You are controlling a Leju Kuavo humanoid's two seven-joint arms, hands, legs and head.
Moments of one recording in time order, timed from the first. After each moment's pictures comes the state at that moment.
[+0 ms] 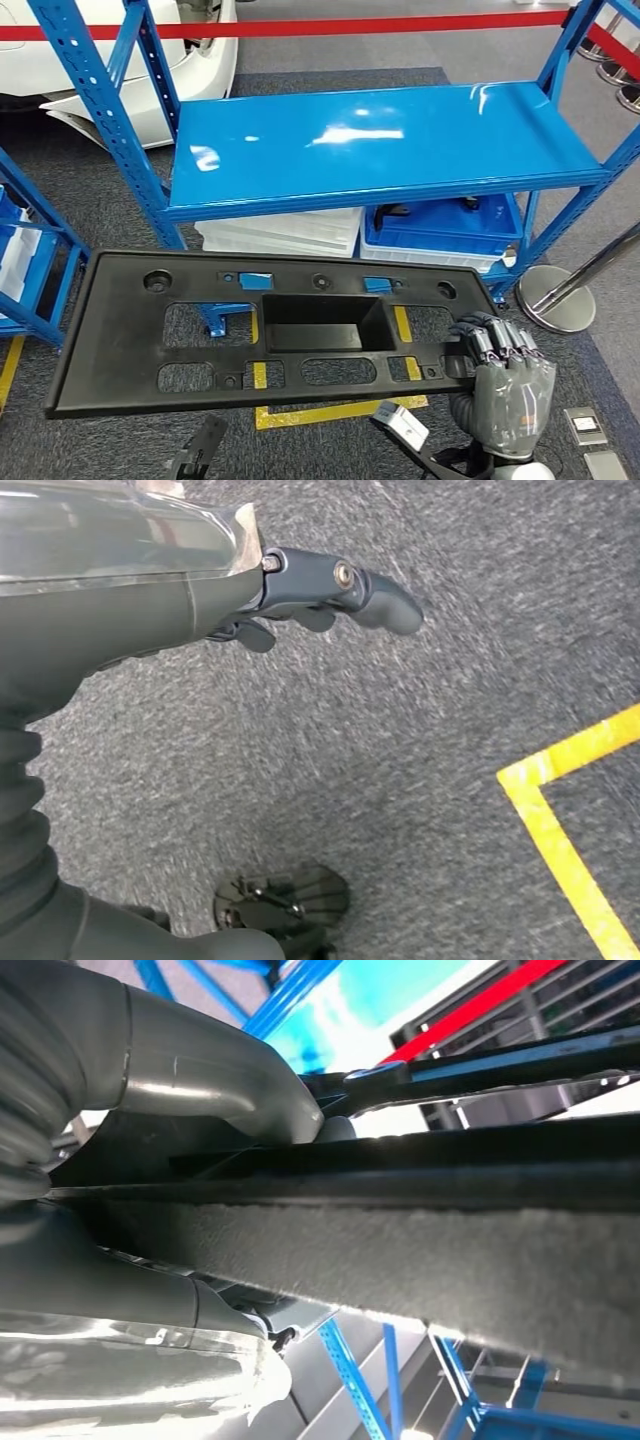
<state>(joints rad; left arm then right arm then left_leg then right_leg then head) -0.08 -0.19 0.44 -0.20 -0.69 0.34 -0.33 0.11 -0.13 0.50 -1.81 1.42 -0.60 0.06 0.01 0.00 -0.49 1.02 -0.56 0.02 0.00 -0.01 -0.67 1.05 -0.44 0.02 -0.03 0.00</state>
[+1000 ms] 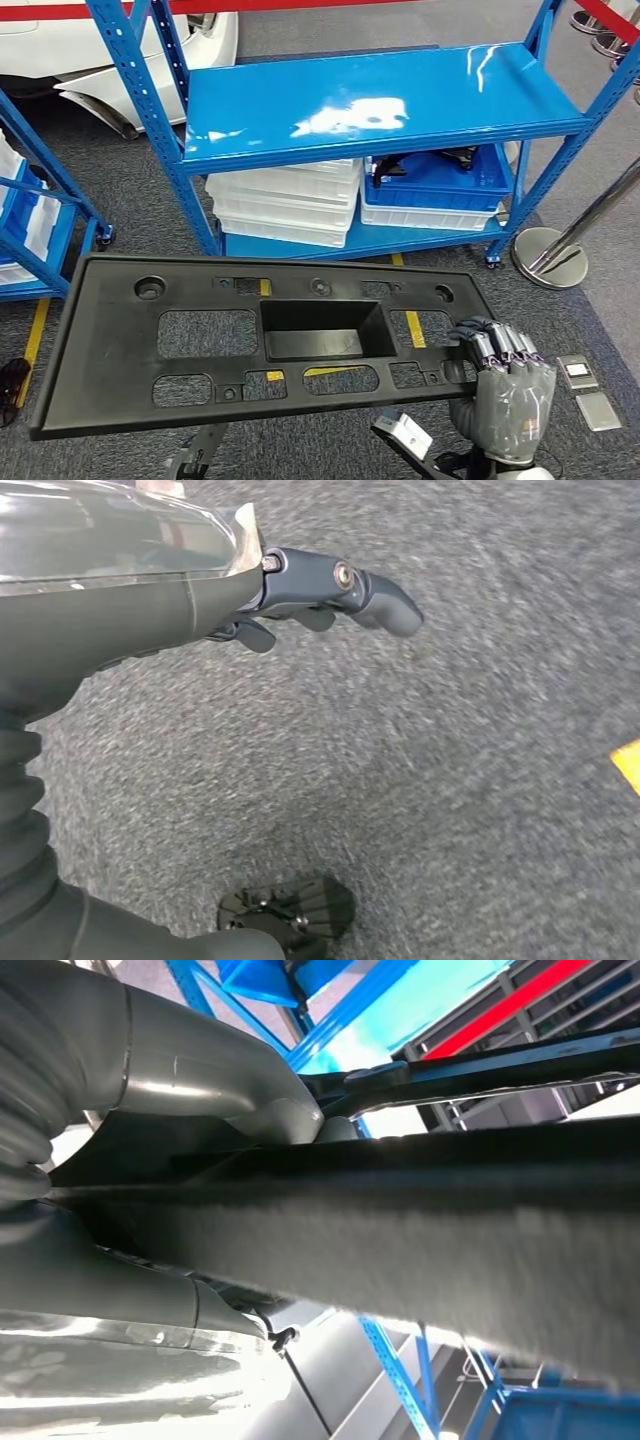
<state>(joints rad) -0.08 -0.19 0.44 -0.20 -0.71 0.34 -0.33 0.14 -0.13 0.51 -1.83 1.39 -0.62 0.03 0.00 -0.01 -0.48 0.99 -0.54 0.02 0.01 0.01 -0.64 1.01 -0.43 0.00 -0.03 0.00</state>
